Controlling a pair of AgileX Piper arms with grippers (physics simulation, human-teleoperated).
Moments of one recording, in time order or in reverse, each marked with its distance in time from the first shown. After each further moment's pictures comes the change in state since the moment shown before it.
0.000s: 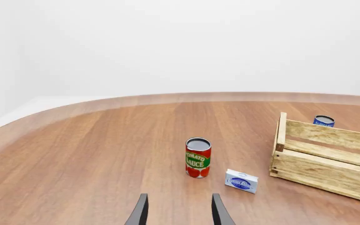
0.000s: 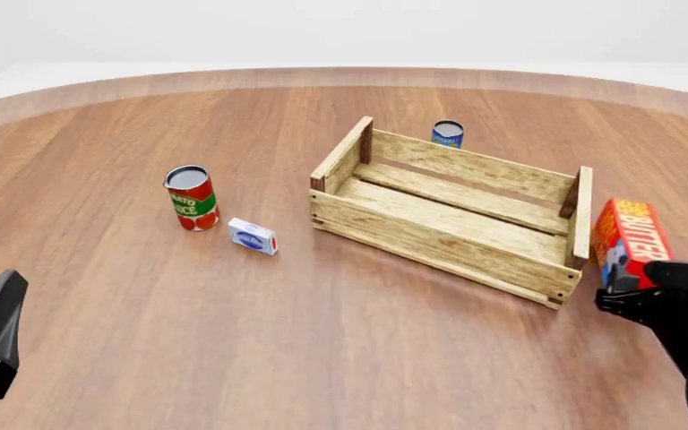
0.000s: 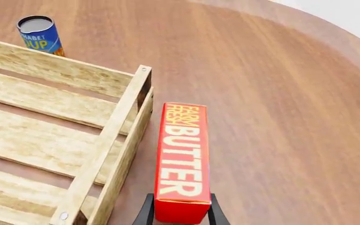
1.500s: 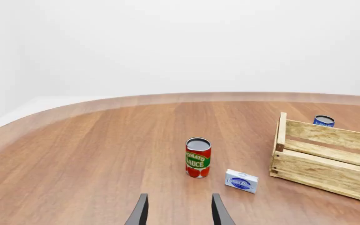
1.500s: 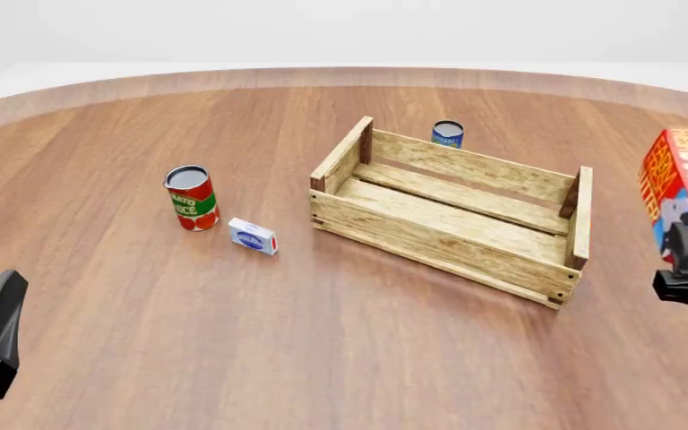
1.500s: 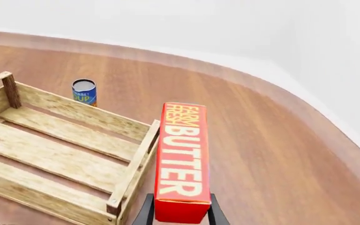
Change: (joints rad) left arm 0.000 0.000 0.000 0.000 0.000; right arm 0.050 -1.014 0.060 0.749 -0.065
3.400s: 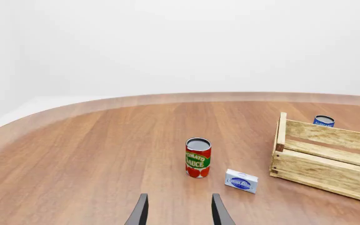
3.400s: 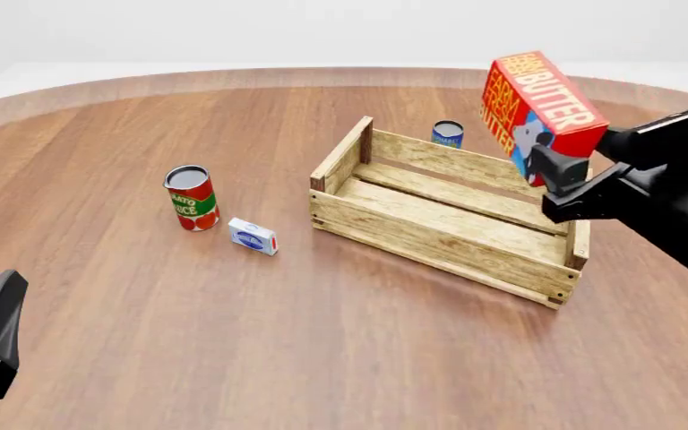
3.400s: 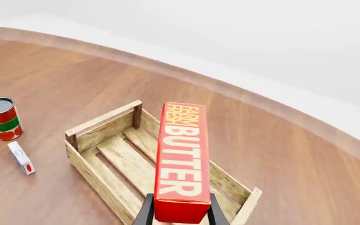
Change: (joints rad) left arm 0.000 0.000 0.000 0.000 0.000; right arm 0.459 0.210 -0.351 0.158 0.003
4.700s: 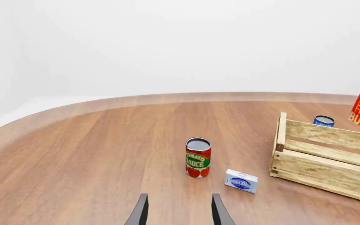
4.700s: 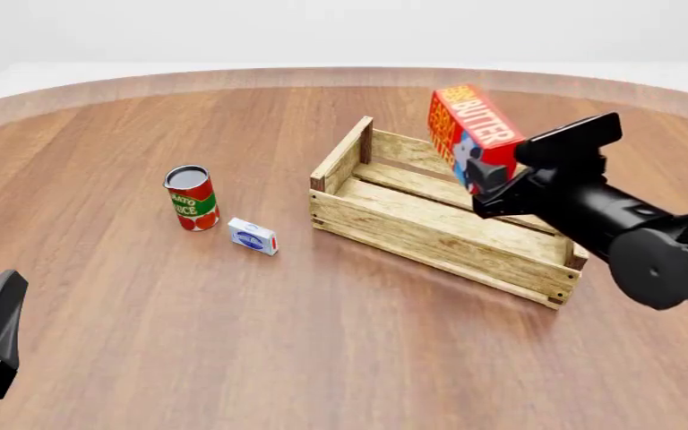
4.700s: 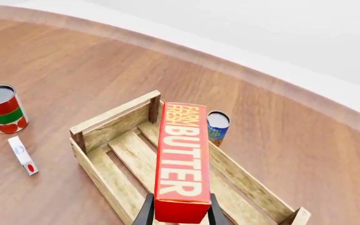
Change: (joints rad) left arm 0.000 0.000 0.000 0.000 0.000; right arm 0.064 0.388 -0.102 -0.205 0.029
